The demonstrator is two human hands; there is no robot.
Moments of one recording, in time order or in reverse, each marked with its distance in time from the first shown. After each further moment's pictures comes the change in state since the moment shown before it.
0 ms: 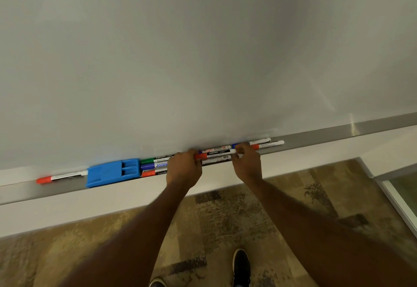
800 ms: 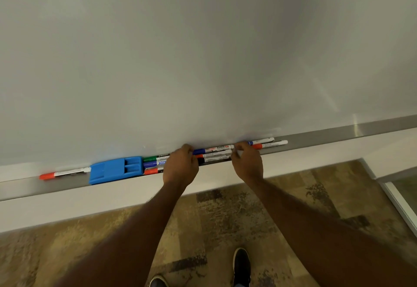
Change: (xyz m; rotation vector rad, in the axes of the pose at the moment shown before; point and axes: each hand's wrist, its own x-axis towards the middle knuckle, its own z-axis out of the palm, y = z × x) left_hand -0.002 -0.008 -0.012 -0.140 0.011 -0.108; right_hand -0.001 -0.004 0.004 -0.094 -0.007 -0.087
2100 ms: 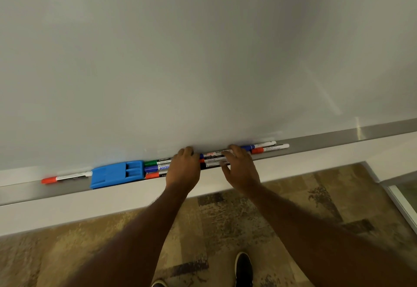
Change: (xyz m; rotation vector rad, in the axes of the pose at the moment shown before) left_hand 0.006 -0.003 0.009 0.407 -0.061 0.267; right_hand -0.005 0.004 0.015 -0.356 -0.167 -0.366
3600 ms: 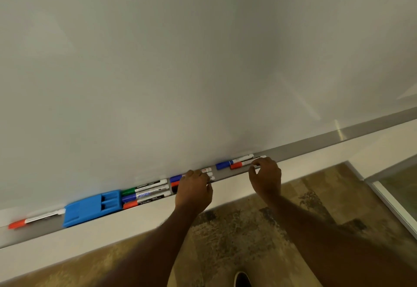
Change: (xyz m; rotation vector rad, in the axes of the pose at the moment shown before) left_hand 0.015 0.071 0.013 -0.144 -0.065 0.100; right_hand -0.013 0.103 -0.049 0.127 0.365 0.459
